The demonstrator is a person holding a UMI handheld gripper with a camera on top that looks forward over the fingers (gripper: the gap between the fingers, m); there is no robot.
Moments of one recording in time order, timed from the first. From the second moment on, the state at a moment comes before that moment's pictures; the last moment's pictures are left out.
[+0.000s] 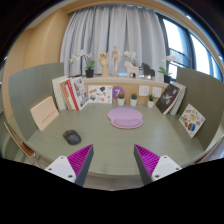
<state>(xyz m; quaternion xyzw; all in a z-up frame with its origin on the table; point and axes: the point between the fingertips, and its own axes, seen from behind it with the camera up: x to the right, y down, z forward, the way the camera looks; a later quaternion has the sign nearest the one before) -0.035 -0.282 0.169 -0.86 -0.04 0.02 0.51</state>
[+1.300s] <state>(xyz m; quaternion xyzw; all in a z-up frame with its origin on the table) -0.221 -0.094 -0.018 -0.93 -0.01 0.01 0.37</state>
